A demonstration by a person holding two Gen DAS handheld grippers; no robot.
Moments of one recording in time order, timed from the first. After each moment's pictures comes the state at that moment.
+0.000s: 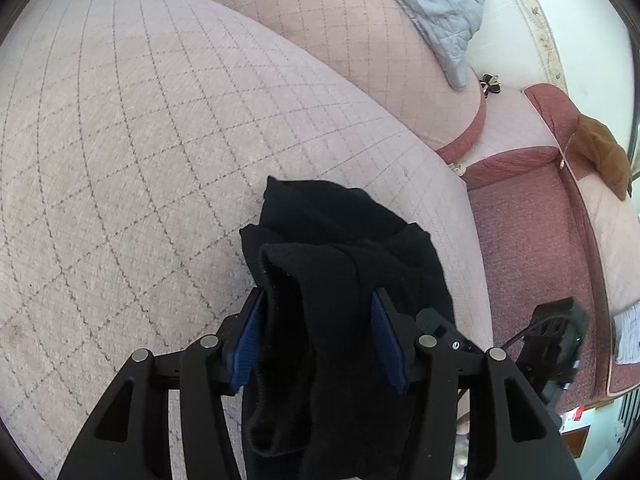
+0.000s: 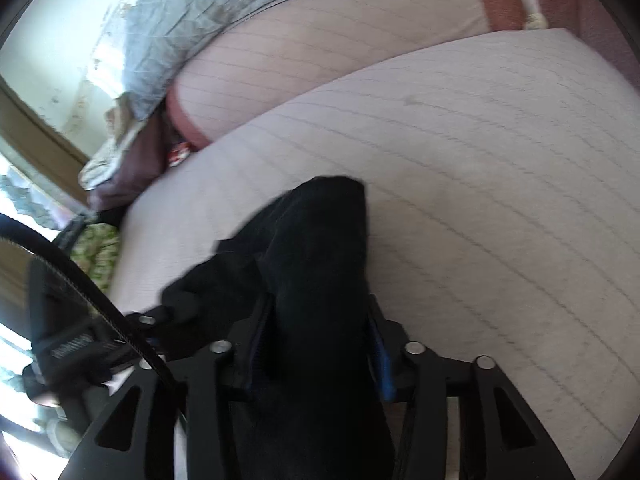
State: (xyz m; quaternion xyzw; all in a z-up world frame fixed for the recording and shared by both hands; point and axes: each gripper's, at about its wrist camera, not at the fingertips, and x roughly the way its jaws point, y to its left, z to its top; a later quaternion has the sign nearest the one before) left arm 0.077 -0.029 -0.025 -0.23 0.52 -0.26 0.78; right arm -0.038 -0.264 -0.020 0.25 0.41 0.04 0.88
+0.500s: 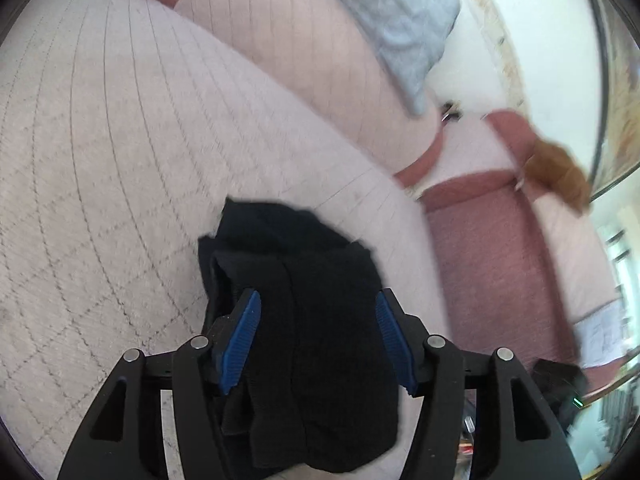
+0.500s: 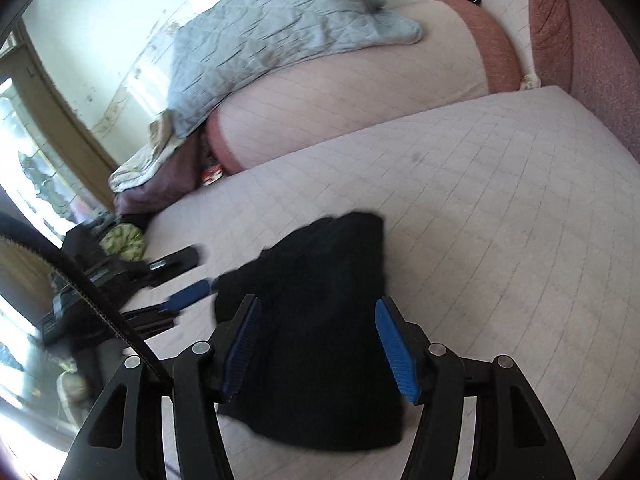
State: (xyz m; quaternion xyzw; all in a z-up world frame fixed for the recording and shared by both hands) left arm 0.064 -0.023 -0.017 -0.27 0.48 -0.30 0.78; right arm -0.111 -0.243 0.030 0.22 0.36 0.07 0.91
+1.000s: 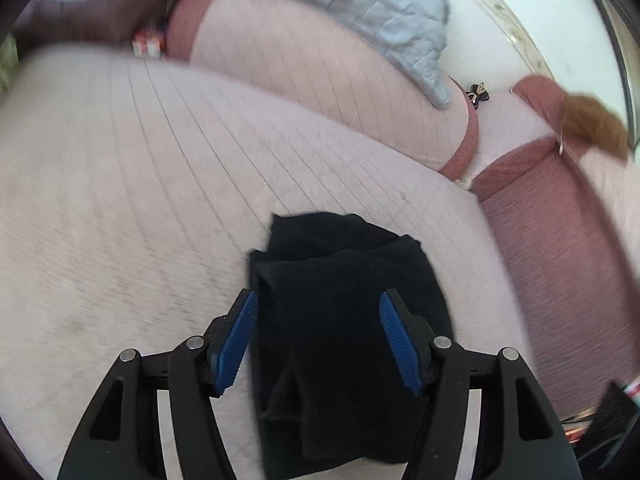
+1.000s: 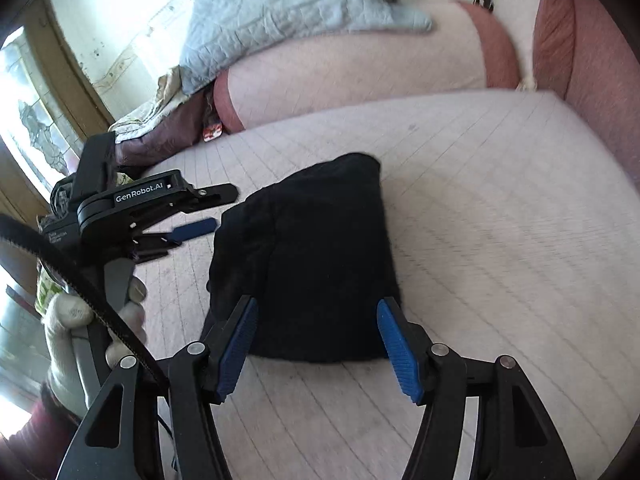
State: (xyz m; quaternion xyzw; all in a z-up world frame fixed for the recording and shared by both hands) left arm 0.020 -0.026 0.016 -0.13 0.42 -0.21 0.87; right arm -0.174 -0.226 0.023 0.14 0.37 0.04 0.92
